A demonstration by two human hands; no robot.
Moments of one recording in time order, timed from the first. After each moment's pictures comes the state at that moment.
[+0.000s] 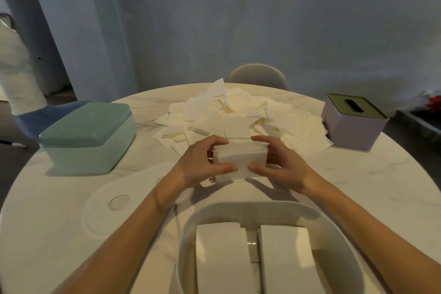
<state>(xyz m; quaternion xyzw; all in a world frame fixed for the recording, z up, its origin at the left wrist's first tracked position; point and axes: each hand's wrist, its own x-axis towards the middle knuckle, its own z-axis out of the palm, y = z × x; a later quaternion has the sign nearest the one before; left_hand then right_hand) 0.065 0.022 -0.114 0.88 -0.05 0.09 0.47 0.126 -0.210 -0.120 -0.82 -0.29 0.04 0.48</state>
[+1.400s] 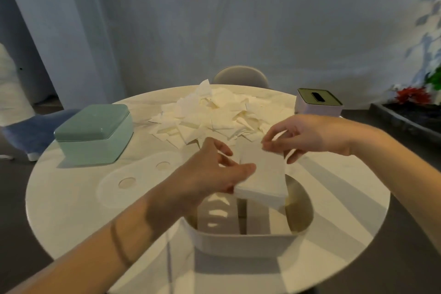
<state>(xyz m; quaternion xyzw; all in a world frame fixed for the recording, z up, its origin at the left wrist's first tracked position) -0.081 -0.059 -0.035 0.80 0.03 -0.05 0.60 0.024 -0.271 0.010 -0.87 -0.28 0.20 0.34</state>
